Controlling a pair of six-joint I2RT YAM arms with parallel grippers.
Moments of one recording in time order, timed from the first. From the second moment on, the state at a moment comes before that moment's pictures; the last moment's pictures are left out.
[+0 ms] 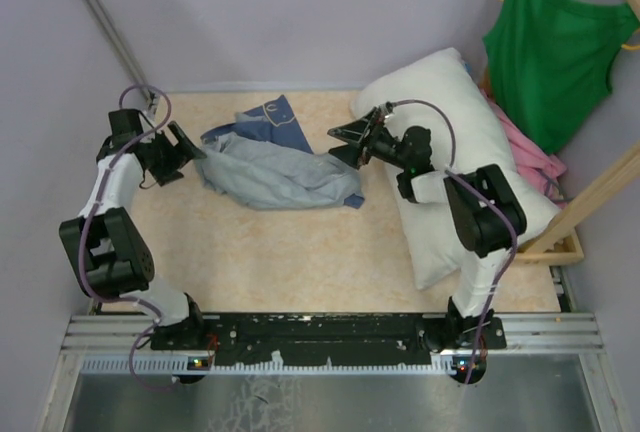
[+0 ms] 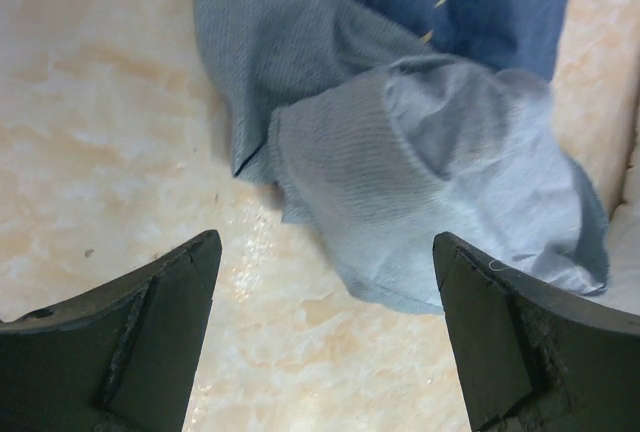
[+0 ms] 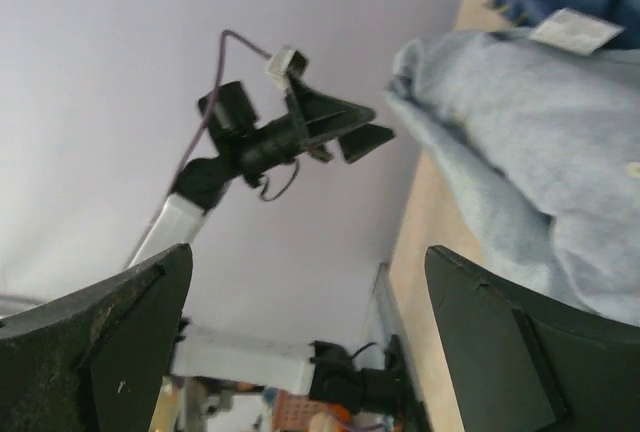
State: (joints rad) left arm 0.26 1.57 1.23 -0.51 0.36 -0.40; right arm 0.32 1.93 0.93 1.28 -0.80 1.59
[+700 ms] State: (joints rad) left arm 0.18 1.90 1.41 -0.43 0.50 -0.35; right arm 0.33 1.83 1.10 -0.08 -0.41 0.67
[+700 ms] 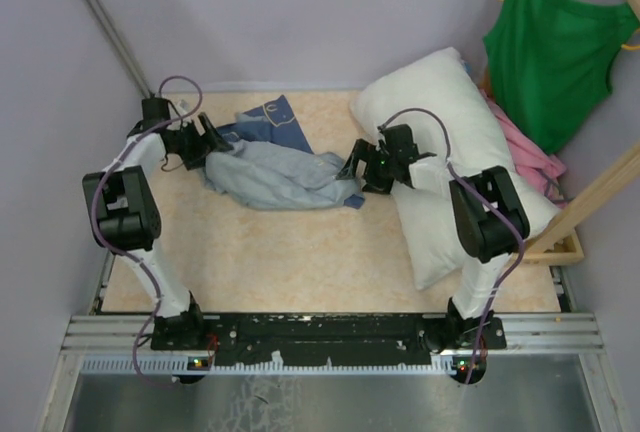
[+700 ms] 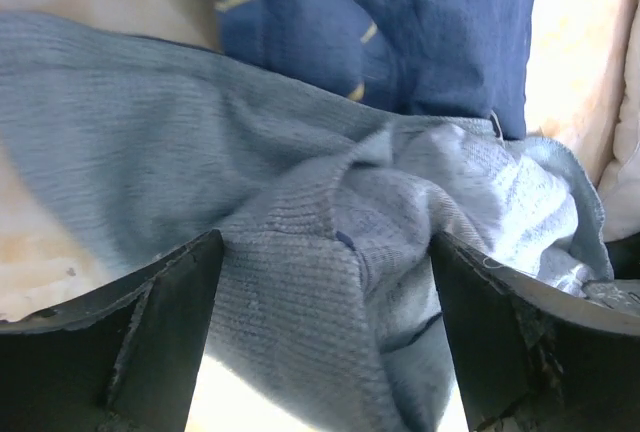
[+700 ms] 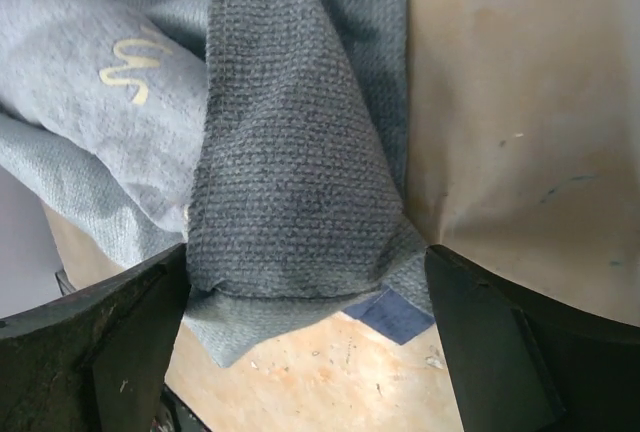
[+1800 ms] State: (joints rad) left arm -0.05 1.12 1.55 -0.58 -0.05 -0.02; right arm 0.48 1.39 1.54 -0.40 -0.35 0.44
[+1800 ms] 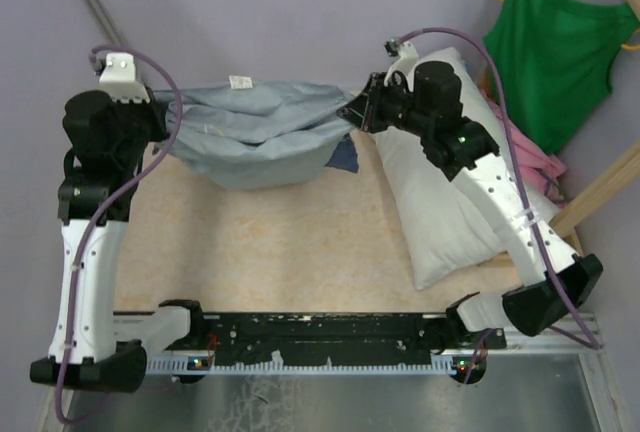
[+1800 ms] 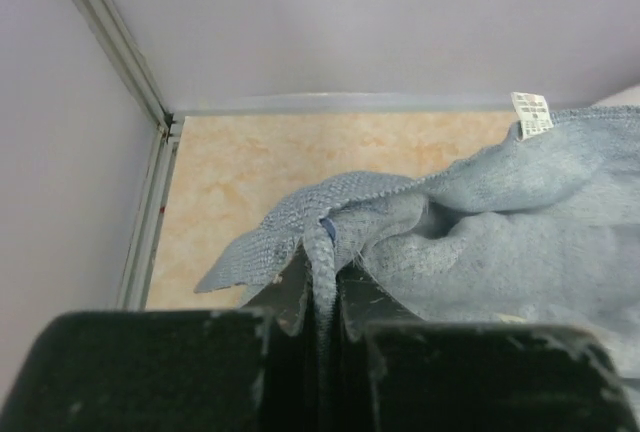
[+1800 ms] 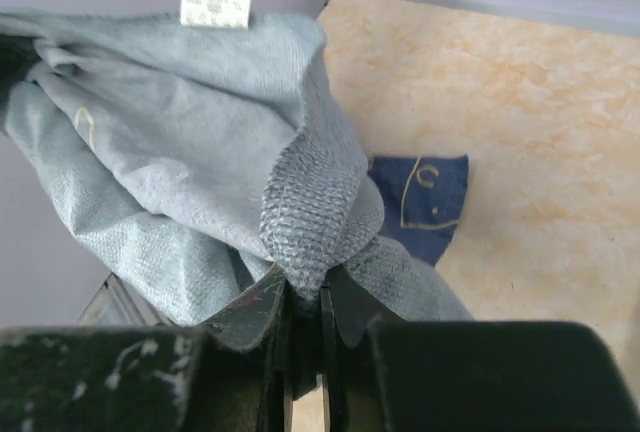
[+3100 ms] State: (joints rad) left arm -0.07 1.42 0.75 -0.40 0.32 -0.57; right arm 0.82 2.19 1.89 -0.48 -0.14 -0.12
